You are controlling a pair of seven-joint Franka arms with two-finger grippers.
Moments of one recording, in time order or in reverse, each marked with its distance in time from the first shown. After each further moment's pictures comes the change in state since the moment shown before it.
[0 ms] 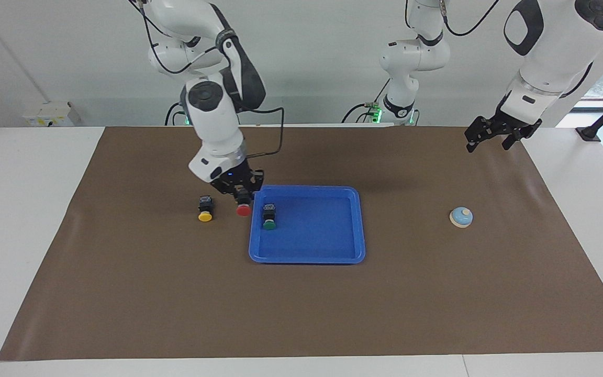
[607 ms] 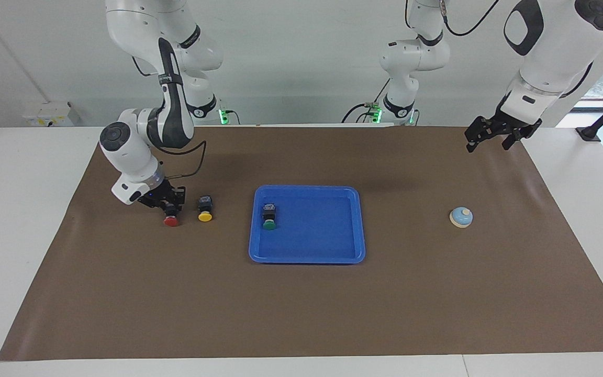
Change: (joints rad) left arm 0.000 0.000 0.000 0.000 0.000 0.000 0.000; right arm -0.451 -0.058 -0.045 -0.334 -0.007 0.165 -0.559
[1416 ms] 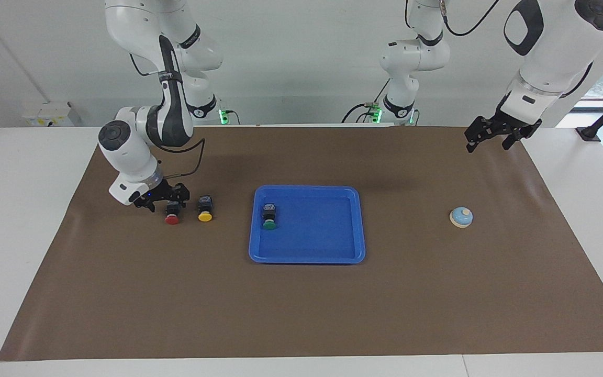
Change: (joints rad) left arm 0.000 0.000 0.000 0.000 0.000 0.000 0.000; right arm 0.005 0.003 -0.007 -0.039 -0.055 0.021 -0.014
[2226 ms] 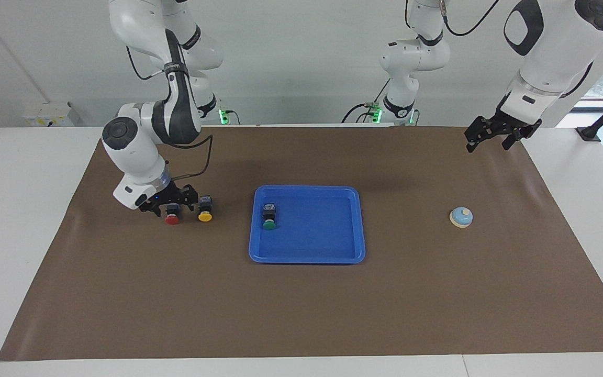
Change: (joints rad) left arm 0.000 0.000 0.000 0.000 0.000 0.000 0.000; right arm 0.043 0.032 -0.001 0.173 0.000 -0.124 0.015
